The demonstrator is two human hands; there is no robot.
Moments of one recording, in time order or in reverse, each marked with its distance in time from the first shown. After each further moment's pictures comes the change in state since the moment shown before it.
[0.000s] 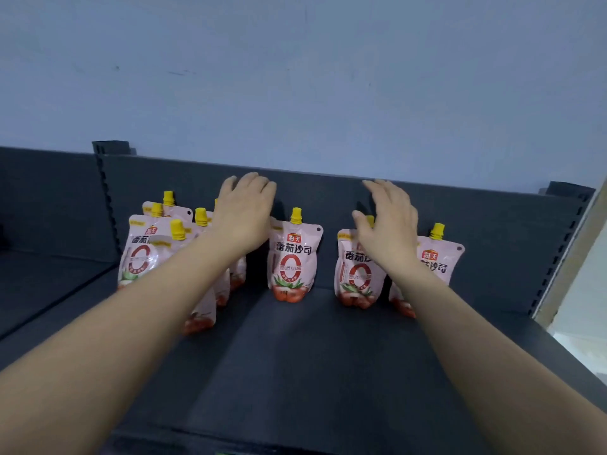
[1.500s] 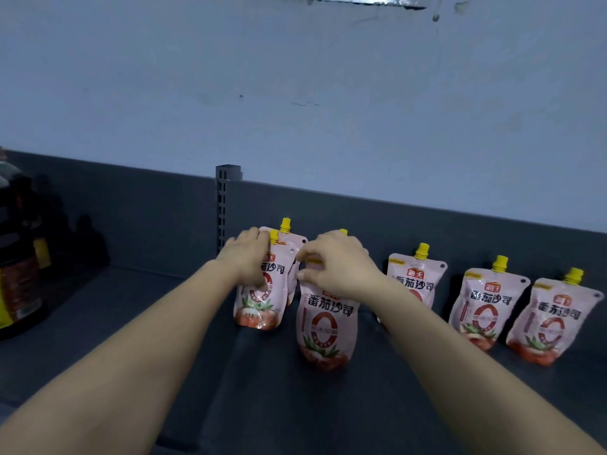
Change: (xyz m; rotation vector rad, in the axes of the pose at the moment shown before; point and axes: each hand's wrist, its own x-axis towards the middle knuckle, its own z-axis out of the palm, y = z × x) left_hand -0.048 -0.229 0.065 -0.164 -0.493 -0.079; right_hand -0.001 -0.258 0.104 -0.099 -0.565 -0.319
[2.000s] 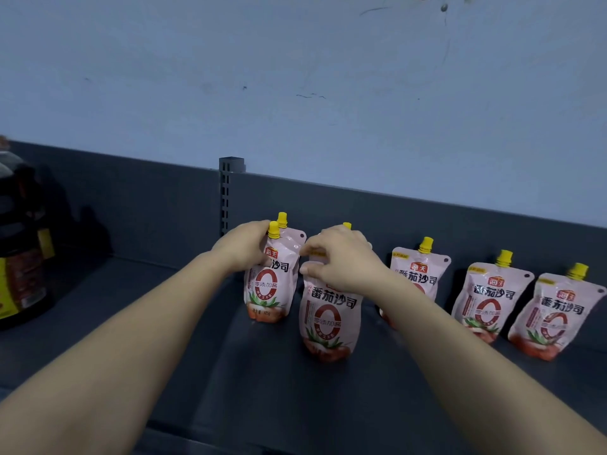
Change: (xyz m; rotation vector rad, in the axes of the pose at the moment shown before) left_hand -0.005 -0.012 -0.008 -0.429 0.071 0.036; right_hand -0.002 0.000 0.003 0.025 -0.005 0.006
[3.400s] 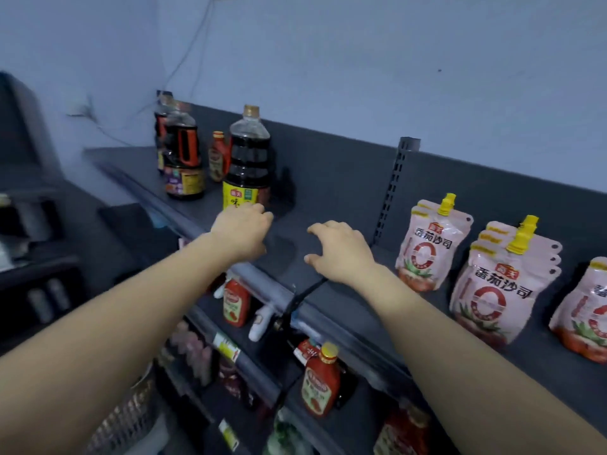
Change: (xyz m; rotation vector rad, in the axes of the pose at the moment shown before) left_hand -0.252 -0.090 -0.106 0.821 -0.012 -0.431; right_hand 0.002 -0.212 0.085 0.075 -0.137 -0.363
